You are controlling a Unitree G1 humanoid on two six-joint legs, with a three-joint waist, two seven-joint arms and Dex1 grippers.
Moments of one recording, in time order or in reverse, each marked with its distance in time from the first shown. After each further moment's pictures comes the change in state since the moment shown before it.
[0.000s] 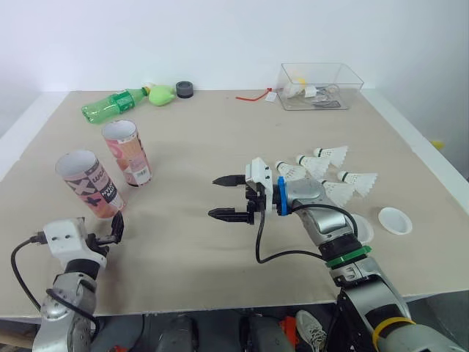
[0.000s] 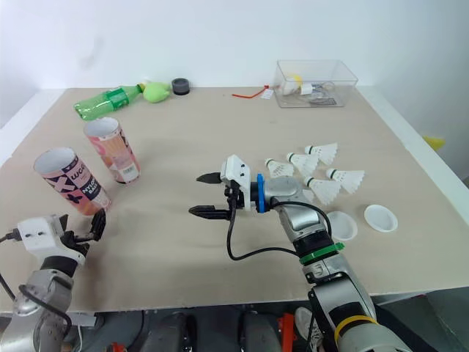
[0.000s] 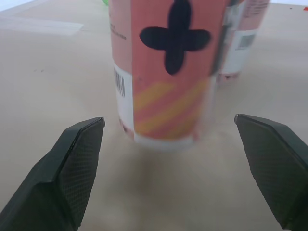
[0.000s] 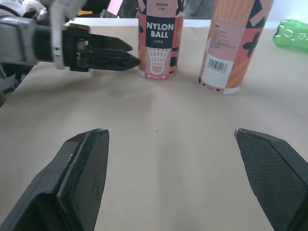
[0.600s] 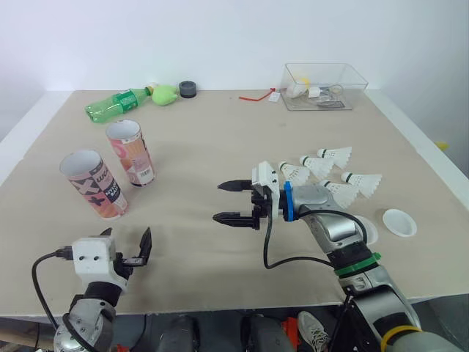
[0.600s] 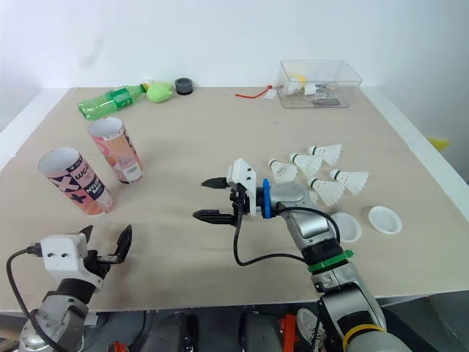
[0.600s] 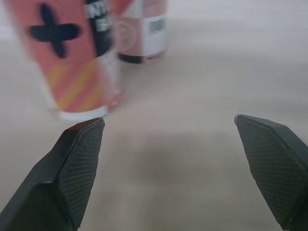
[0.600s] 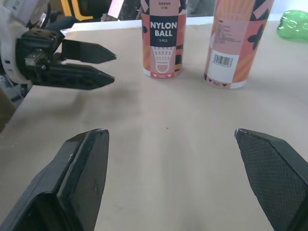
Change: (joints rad) left arm 0.299 -0.101 -0.190 -0.358 0.118 0.007 0.022; right arm 0.039 -0.020 0.007 -0.075 0.045 0.071 -0.003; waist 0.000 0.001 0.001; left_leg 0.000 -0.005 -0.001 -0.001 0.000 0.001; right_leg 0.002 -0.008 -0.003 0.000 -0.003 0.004
